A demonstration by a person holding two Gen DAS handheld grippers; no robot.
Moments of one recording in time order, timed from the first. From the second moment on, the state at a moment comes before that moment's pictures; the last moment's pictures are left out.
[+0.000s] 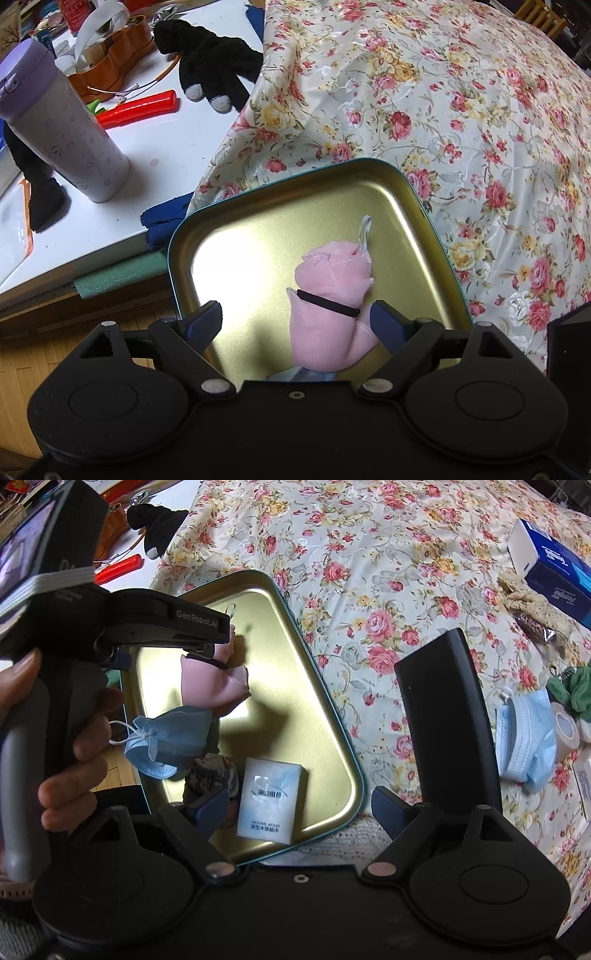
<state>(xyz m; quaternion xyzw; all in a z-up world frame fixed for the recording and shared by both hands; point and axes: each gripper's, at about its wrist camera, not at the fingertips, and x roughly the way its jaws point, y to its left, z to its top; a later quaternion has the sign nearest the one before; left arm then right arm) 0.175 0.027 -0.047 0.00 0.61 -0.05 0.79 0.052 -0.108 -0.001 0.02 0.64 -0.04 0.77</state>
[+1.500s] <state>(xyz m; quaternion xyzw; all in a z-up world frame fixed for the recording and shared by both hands) 0.108 -0.055 -0.002 0.13 0.54 -0.13 0.82 -0.054 -0.425 0.022 0.15 0.60 -0.28 0.73</state>
